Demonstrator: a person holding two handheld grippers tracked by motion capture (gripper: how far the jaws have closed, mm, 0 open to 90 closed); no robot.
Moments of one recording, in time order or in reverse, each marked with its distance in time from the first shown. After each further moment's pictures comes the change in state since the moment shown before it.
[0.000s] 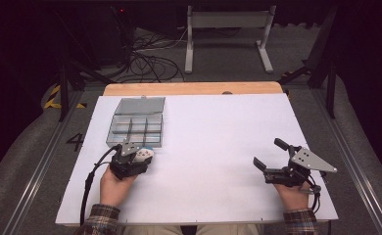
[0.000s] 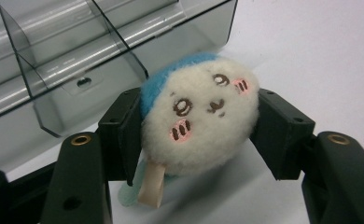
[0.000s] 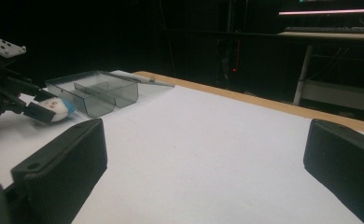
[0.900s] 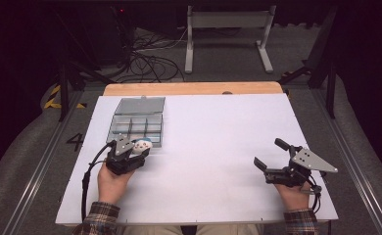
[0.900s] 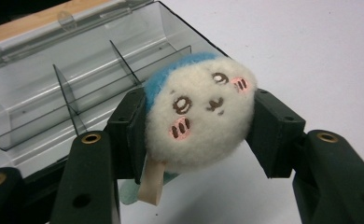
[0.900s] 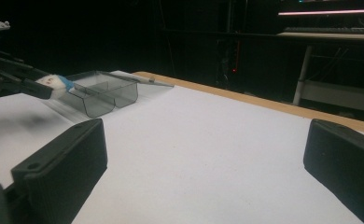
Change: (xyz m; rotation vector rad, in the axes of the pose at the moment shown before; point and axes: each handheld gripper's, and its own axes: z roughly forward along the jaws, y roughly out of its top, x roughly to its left) left arm 0.000 0.016 -0.021 -0.129 0.054 0.003; right arm -0.001 -0.001 -0.001 -0.005 -0.002 0.001
